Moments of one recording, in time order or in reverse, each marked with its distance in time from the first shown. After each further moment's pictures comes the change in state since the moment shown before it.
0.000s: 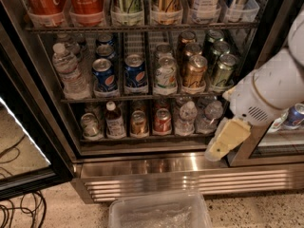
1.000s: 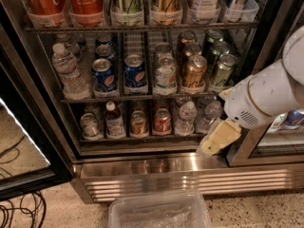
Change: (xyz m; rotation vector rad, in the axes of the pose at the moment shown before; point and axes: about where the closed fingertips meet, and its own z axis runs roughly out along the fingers) arm -0.007 -0.010 0.021 0.056 -0.080 0.030
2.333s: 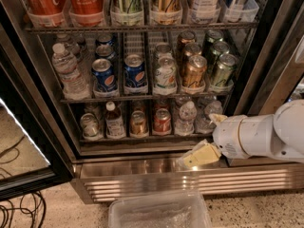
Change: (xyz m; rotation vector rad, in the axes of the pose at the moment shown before) arm 0.019 0.009 0.081 0.041 -0.297 0.176
